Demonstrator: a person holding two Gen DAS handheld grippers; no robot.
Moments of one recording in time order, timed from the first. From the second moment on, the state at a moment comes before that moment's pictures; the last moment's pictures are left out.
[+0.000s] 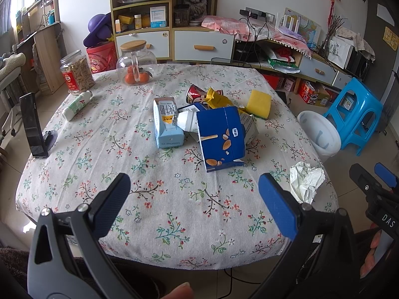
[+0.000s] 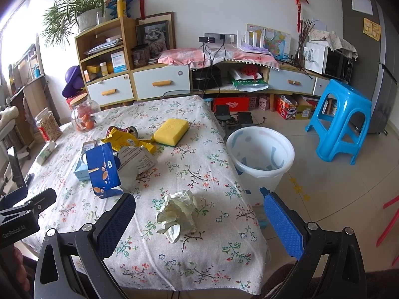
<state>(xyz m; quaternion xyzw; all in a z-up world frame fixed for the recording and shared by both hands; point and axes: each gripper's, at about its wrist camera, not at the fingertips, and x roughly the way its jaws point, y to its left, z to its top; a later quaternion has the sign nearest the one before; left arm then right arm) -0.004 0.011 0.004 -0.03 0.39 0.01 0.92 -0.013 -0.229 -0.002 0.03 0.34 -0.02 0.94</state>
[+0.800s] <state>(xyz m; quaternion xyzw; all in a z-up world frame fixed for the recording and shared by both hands) -0.003 0.015 0.004 -0.03 0.40 0.01 0.92 -0.013 -0.224 -0.005 0.03 0.35 -0.02 0.94</state>
